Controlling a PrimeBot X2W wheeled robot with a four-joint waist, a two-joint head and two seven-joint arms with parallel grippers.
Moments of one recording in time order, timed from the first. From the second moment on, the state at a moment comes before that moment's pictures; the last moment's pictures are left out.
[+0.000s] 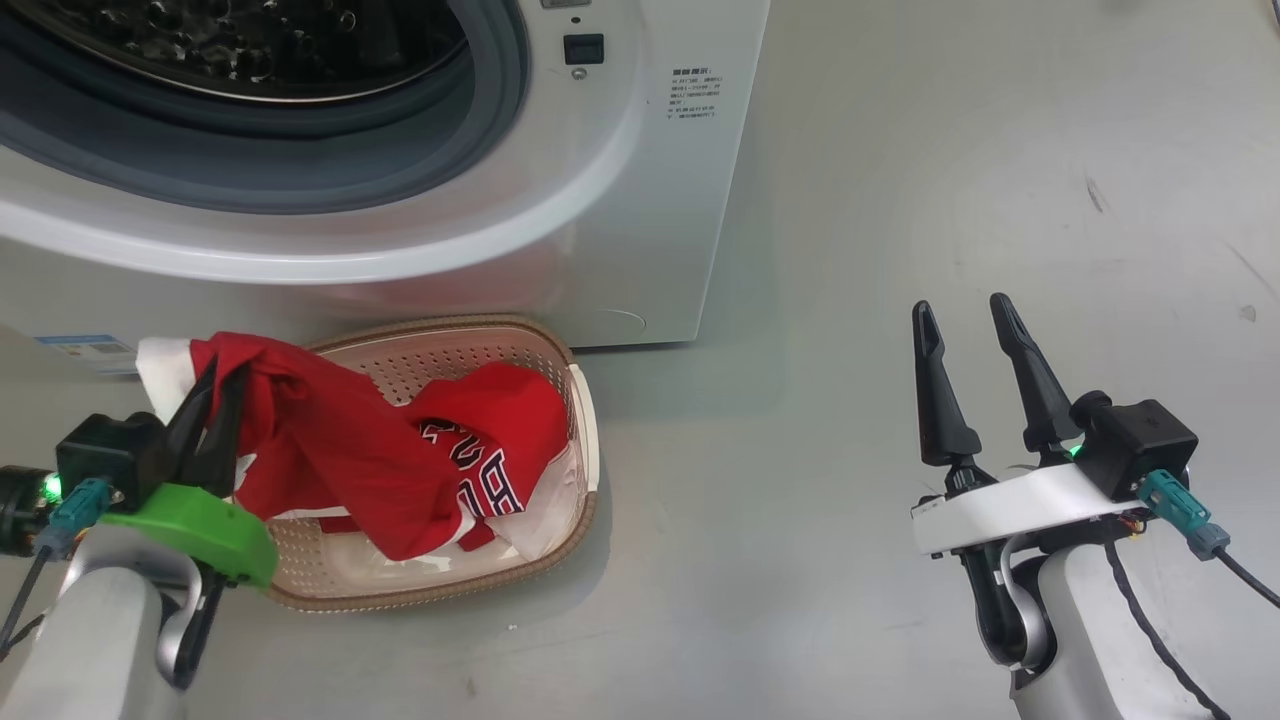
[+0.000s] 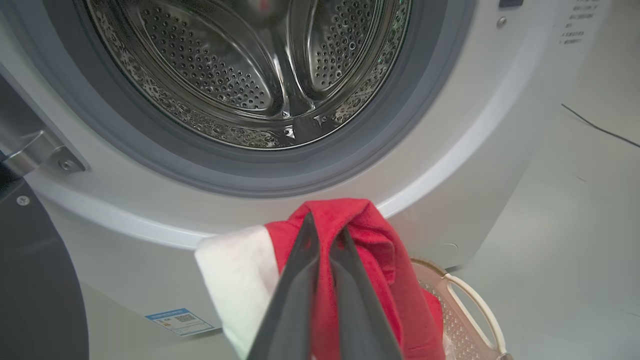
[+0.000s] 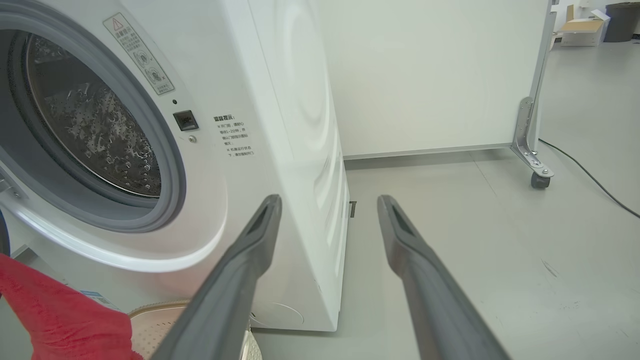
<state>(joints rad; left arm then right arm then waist) -0.35 0.26 -0.20 0.45 -0.37 -0.13 -0.25 -0.18 -0.05 0.21 0.14 0.37 0.11 -0.26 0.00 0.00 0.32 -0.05</state>
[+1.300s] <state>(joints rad) -0.60 0.26 -0.36 0.76 -0.26 -0.13 -0.23 -0.28 -0.05 0.25 0.05 0.35 0.08 -0.26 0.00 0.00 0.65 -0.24</state>
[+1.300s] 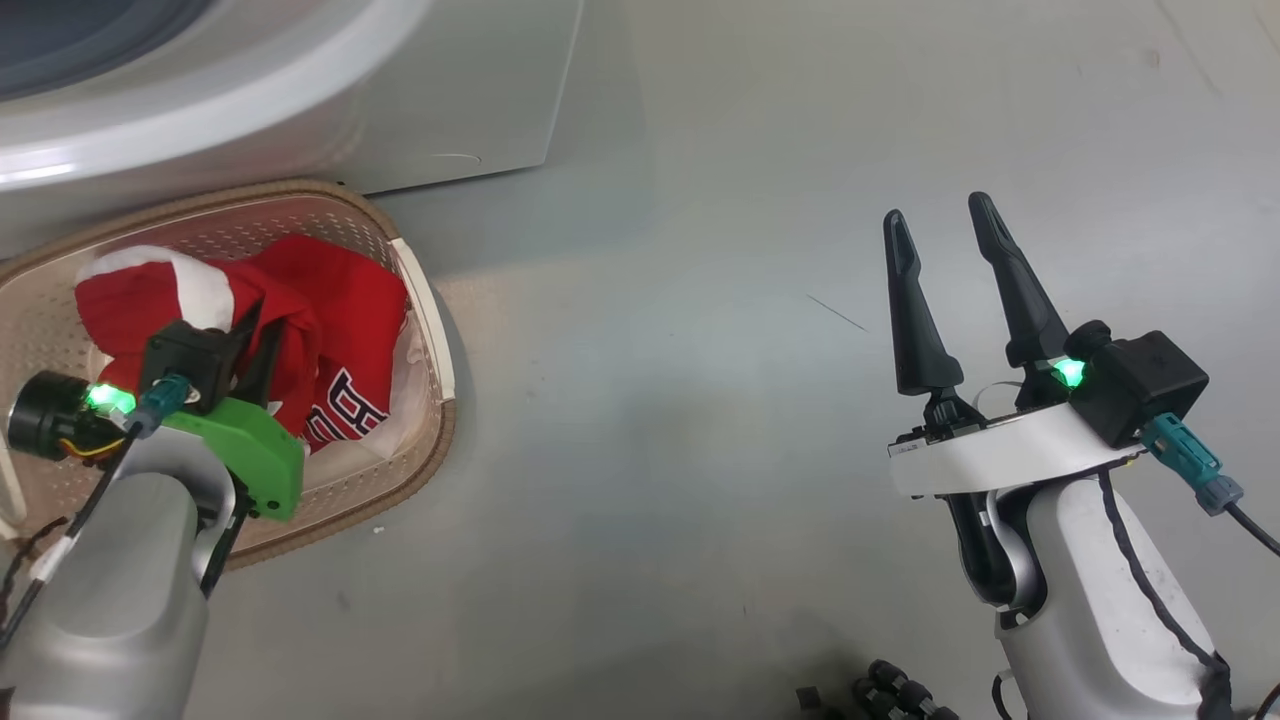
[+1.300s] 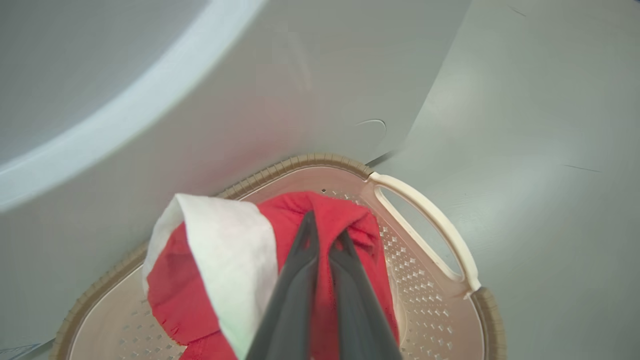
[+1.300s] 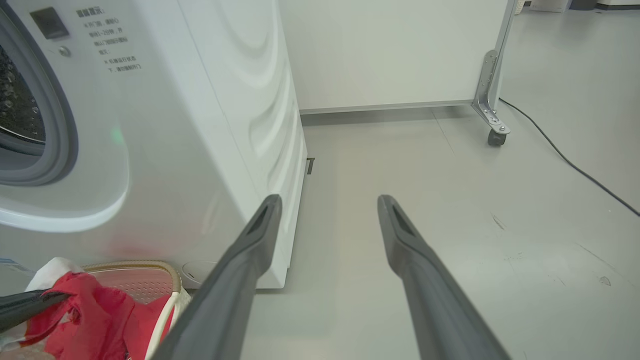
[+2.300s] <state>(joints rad) -0.67 0.21 -0.40 1.01 -0.42 -0.13 -0.13 -0.32 -0.05 0.25 0.04 0.35 0.07 -0.26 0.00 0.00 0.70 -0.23</state>
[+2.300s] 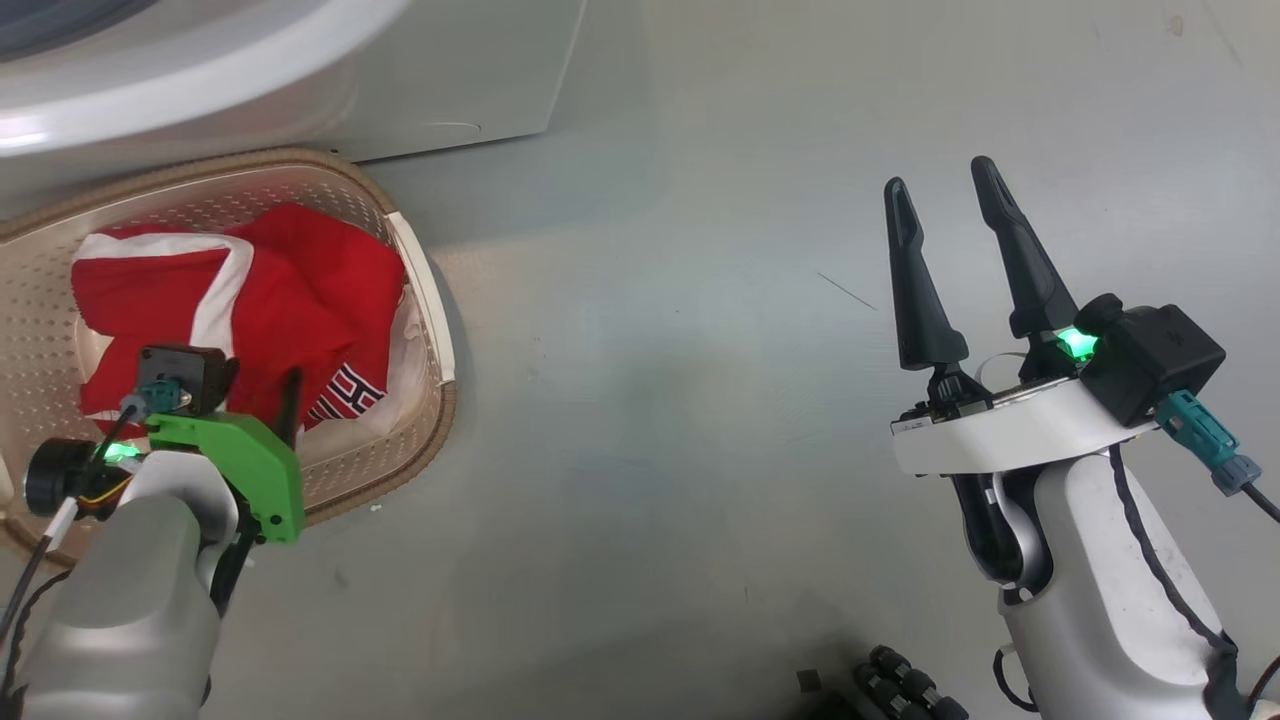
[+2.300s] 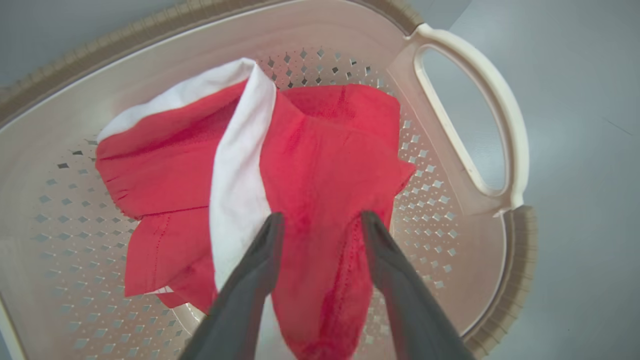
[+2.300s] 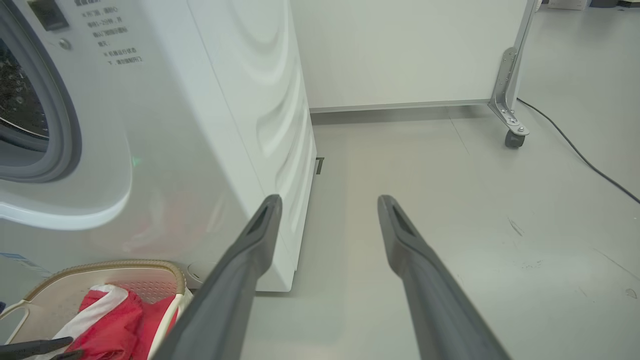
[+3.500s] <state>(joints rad) -0.67 0.17 -0.37 0.82 -0.45 -0.13 -0.25 -0.27 -0.06 0.12 0.15 0.30 0.09 -0.26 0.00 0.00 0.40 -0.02</state>
